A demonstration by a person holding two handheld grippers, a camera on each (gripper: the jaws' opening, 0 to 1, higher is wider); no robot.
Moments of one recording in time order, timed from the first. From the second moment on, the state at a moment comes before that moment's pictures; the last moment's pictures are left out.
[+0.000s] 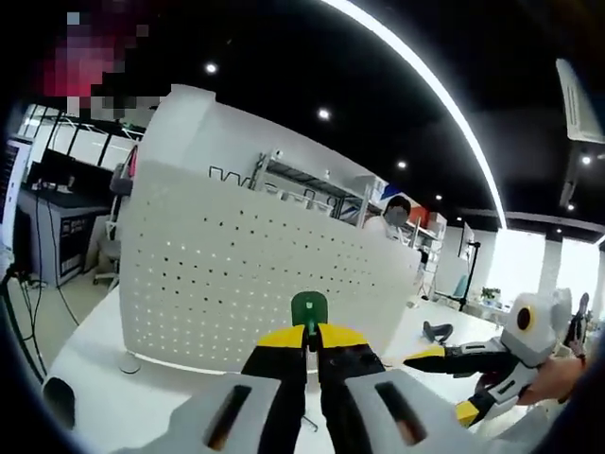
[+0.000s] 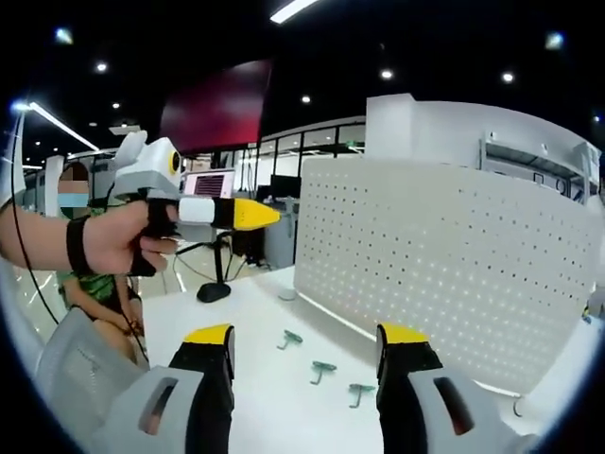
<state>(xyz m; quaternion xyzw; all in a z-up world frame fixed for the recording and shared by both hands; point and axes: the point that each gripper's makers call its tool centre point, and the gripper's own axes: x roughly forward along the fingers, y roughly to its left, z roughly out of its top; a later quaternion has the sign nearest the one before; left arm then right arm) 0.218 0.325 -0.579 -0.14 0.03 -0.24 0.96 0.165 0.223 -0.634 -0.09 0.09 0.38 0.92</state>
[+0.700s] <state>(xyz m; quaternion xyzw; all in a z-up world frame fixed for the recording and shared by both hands) 0.243 0.328 -0.571 -0.08 0.03 -0.23 0.97 0.160 0.213 -0.633 -0.08 0.09 0.37 0.92</state>
